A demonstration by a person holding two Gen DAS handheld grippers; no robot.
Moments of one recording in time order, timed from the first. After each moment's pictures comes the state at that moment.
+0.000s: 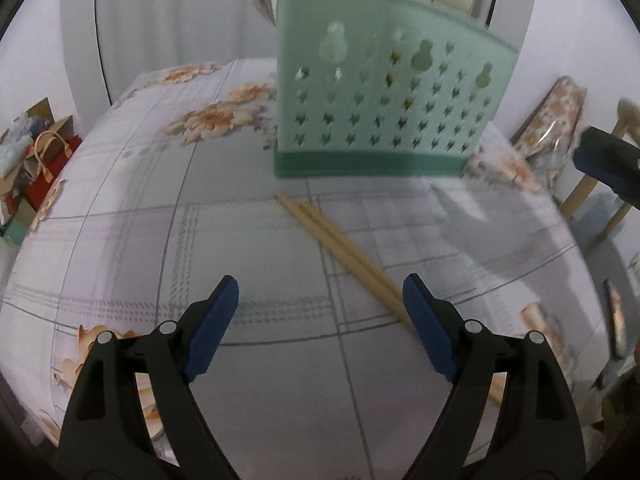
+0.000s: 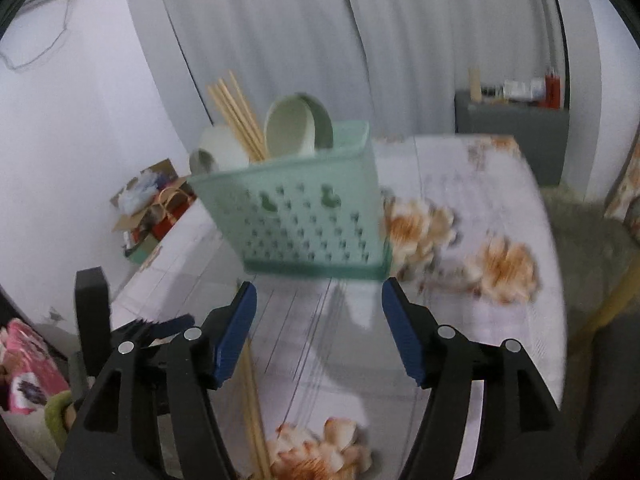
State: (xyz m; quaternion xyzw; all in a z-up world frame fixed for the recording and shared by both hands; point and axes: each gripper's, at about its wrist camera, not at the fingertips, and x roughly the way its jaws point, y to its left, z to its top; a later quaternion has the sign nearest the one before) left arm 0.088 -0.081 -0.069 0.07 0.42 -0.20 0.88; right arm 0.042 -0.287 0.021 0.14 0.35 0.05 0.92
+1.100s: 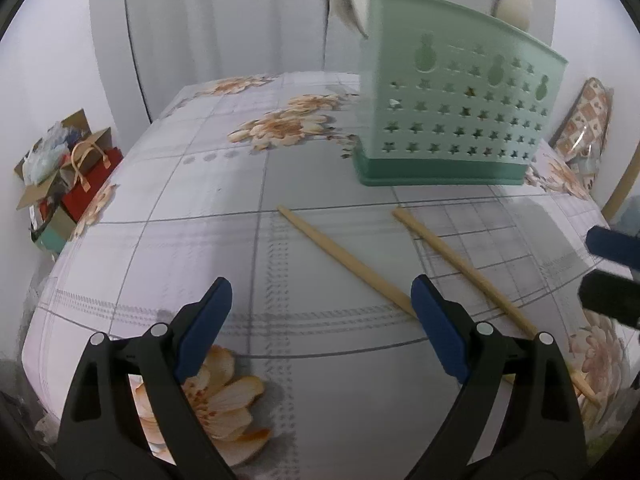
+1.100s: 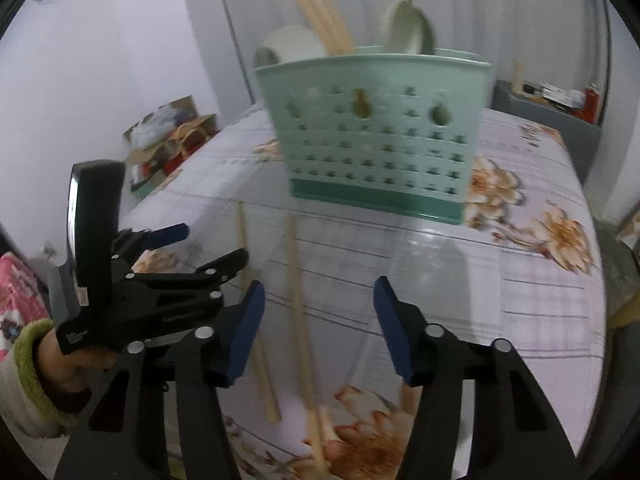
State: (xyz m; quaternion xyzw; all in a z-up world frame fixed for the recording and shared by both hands) left arm 0.100 -0.041 -0.074 0.09 0.38 -0.14 0.91; right arm 0.041 -0.206 -0.016 0.05 0.41 0.10 0.91
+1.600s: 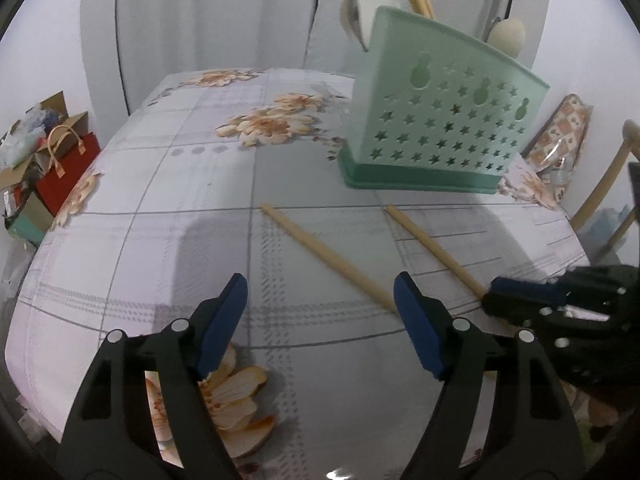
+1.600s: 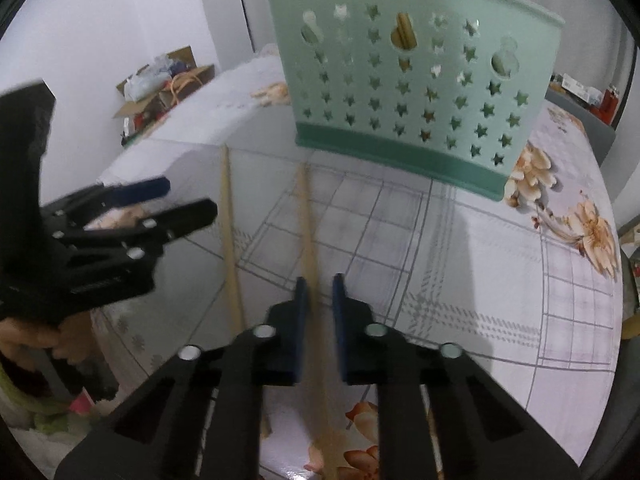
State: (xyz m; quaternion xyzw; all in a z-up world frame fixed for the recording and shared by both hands) left arm 0.102 -0.028 -0.067 0.05 0.40 -0.20 0.89; right arm 0.065 -0.183 -0.052 0.01 0.48 0.09 0.87
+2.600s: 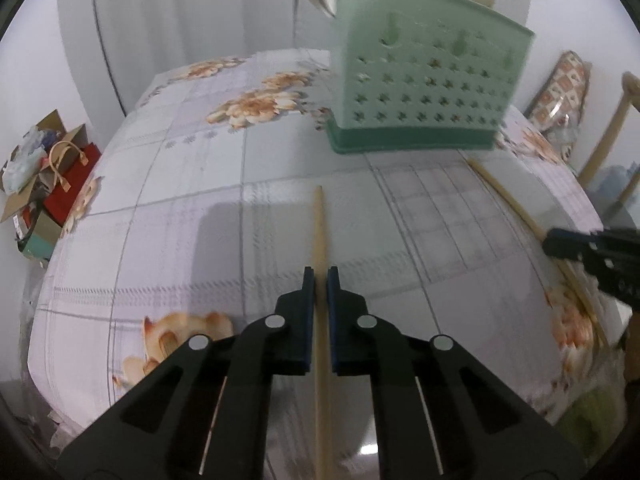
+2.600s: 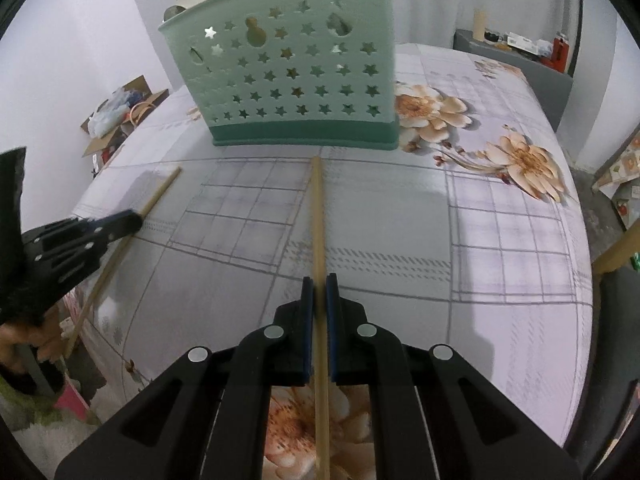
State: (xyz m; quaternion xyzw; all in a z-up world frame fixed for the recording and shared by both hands) left arm 0.082 -0.036 -0.070 0.12 0.43 -0.20 0.87; right arm 0.034 -0.251 -0.052 0.08 0.48 0.02 0.87
